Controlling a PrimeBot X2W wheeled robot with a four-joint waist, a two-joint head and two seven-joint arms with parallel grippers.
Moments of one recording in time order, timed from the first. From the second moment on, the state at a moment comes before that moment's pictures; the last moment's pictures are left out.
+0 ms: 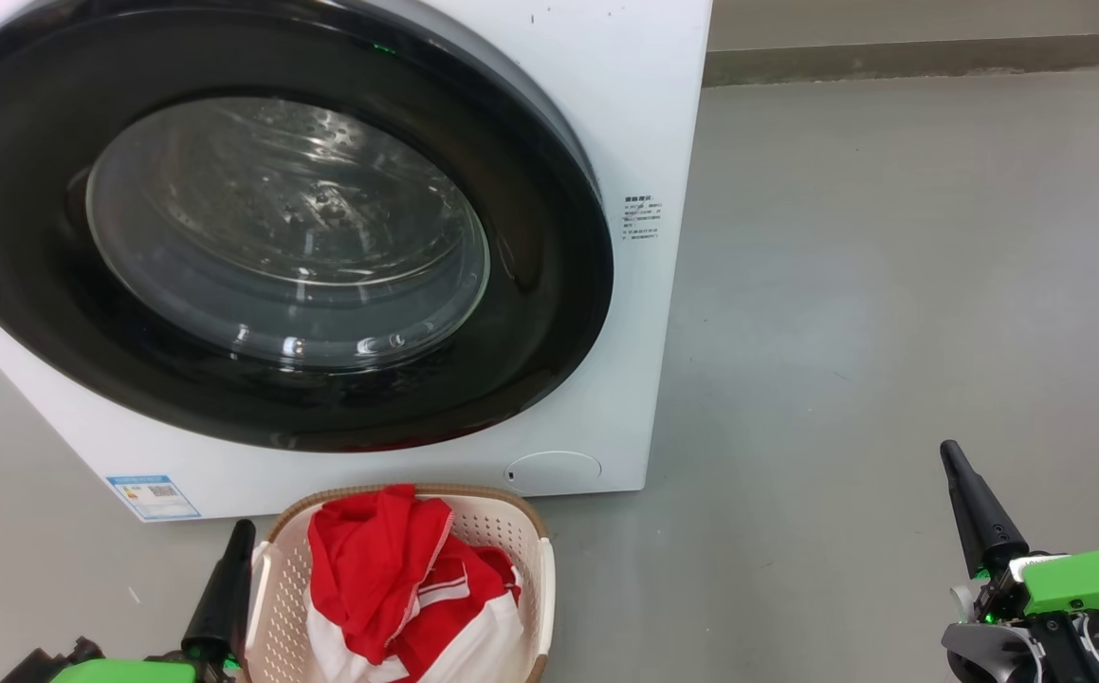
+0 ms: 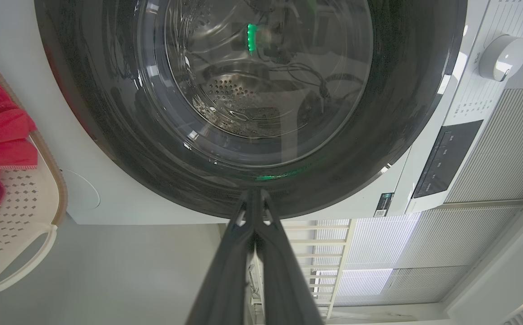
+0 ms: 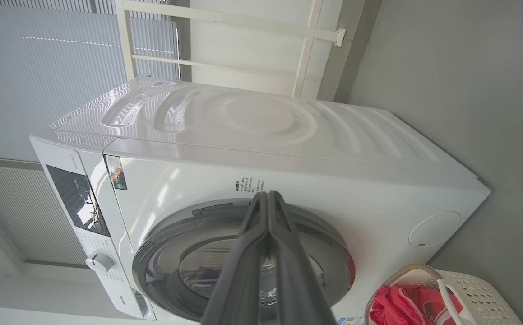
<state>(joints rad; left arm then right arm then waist) -0.07 0.03 0.09 0.27 -1.60 -0.12 0.11 -0.07 -0.05 -0.12 0.27 1.61 0.13 0.11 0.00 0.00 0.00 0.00</state>
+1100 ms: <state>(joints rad) -0.07 0.03 0.09 0.27 -1.60 -0.12 0.11 -0.07 -0.05 -0.13 0.27 1.61 0.13 0.11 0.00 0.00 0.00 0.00</state>
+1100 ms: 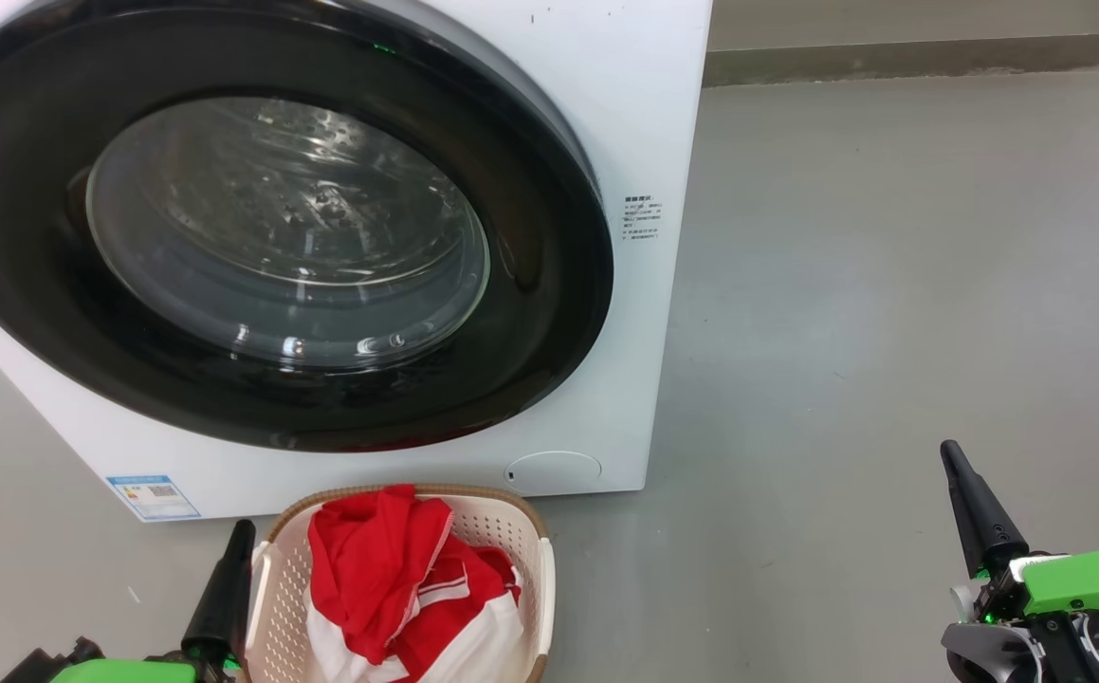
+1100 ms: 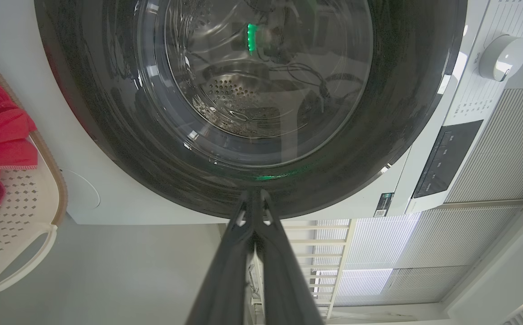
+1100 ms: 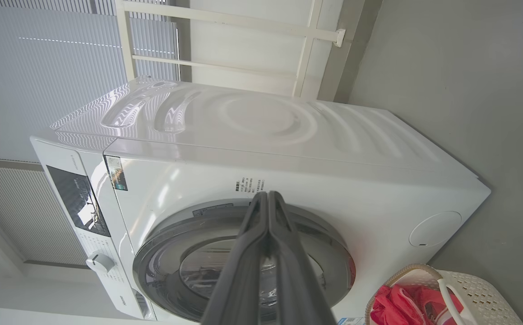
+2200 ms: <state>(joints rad) -0.07 0.03 0.09 0.27 -1.60 -0.12 0.11 -0.07 -0.05 -0.13 0.27 1.61 0.13 0.11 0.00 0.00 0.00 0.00</state>
